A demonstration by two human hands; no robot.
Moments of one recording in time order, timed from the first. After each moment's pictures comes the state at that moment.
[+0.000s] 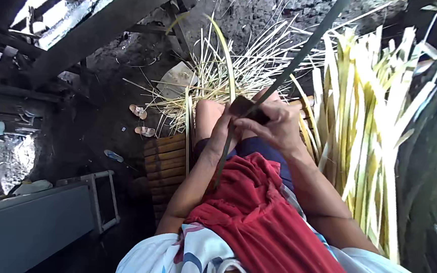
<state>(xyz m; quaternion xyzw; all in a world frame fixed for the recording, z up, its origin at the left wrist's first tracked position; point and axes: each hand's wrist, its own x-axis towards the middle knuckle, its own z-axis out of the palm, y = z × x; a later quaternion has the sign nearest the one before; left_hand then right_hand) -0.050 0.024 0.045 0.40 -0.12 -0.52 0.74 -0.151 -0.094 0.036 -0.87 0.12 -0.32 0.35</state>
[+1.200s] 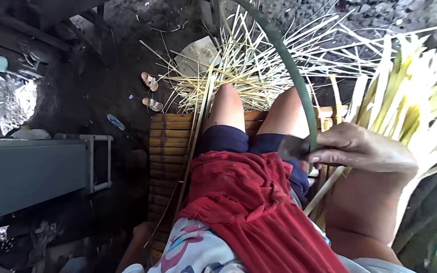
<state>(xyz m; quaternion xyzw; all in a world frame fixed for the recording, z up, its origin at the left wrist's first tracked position) -0.188 0.552 -0.129 0.79 0.04 -0.58 -0.23 -0.191 -0.169 0.045 -0.75 -0.22 0.07 0.63</state>
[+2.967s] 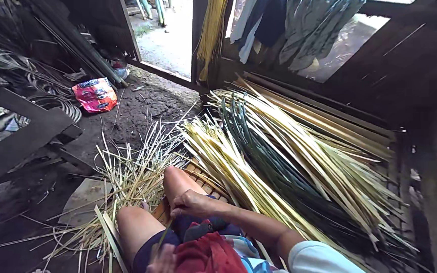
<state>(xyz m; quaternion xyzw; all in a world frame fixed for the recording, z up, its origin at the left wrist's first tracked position) -0.084 0.145 -0.058 0.53 -0.11 -0.47 0.70 -0.189 -0.109 -0.026 -0.84 0.17 -0.10 0.51</state>
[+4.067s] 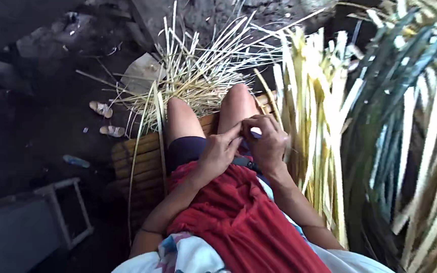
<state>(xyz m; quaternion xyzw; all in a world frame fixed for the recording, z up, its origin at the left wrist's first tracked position) -0.077 0.034 0.044 0.67 -0.39 -0.41 0.48 -0.188 -0.073 0.009 -0.87 0.27 -0.36 0.22</state>
